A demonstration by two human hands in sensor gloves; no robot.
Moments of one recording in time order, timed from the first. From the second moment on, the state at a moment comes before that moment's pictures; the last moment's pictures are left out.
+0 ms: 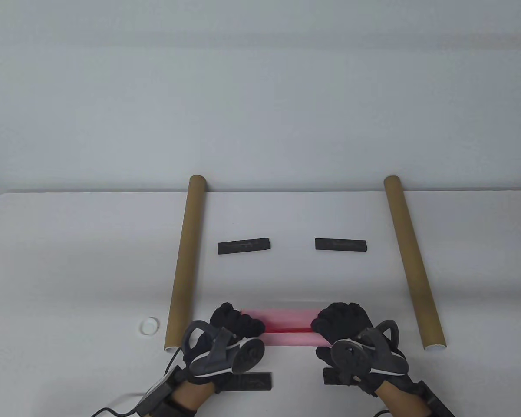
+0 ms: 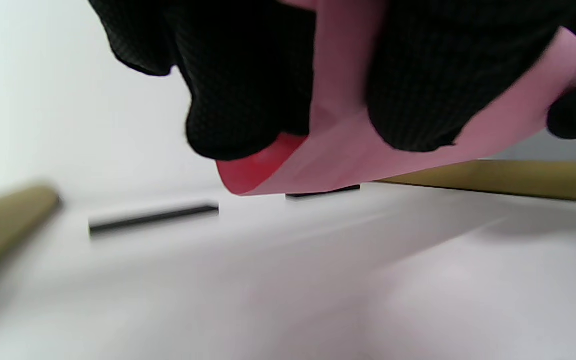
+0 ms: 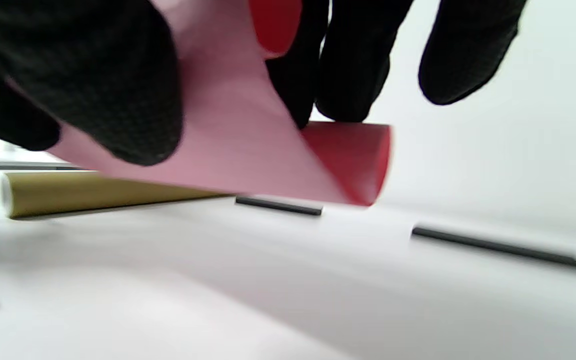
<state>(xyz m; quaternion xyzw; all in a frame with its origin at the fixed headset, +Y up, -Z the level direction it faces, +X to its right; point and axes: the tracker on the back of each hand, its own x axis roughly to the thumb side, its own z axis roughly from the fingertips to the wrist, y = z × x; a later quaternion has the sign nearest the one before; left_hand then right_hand) -0.092 -0.706 -0.302 0.03 -0.26 0.02 0.97 0.159 -0.694 -0.287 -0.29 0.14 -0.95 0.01</state>
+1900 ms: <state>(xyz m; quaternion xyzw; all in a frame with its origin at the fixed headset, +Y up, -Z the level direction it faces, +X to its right) -0.091 -0.708 -0.299 0.07 -0.29 -0.02 0.95 0.164 -0.693 -0.288 -0.30 0.13 -0.94 -0.06</state>
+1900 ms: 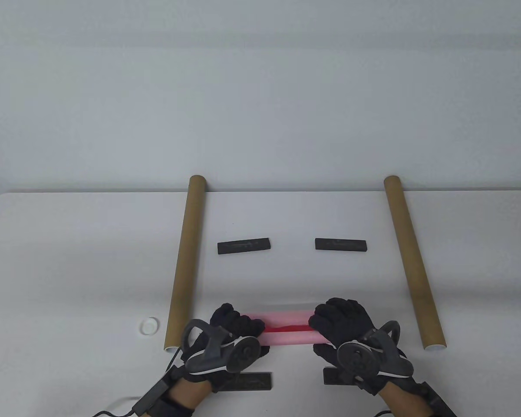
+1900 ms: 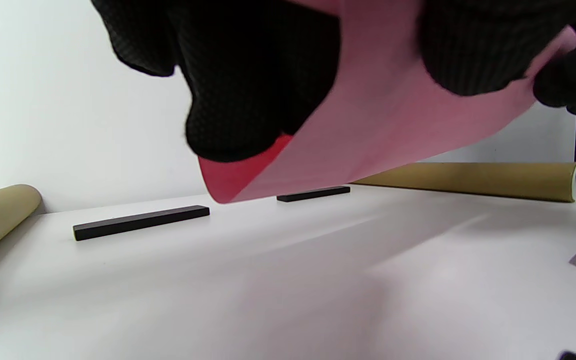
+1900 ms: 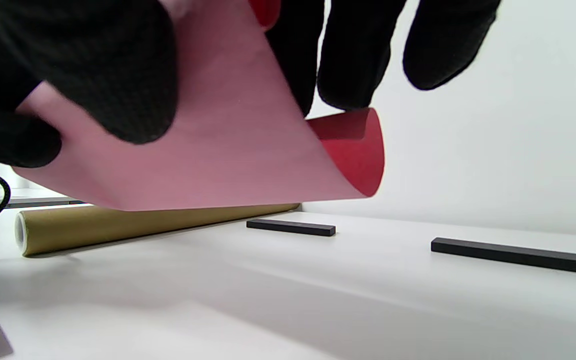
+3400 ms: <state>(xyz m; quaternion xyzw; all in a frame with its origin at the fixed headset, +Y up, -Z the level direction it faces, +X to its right) -0.093 -0.697 -0.292 0.11 -0.30 -0.04 0.95 0.165 -0.691 -0.288 -0.31 0.13 -0.93 -0.12</state>
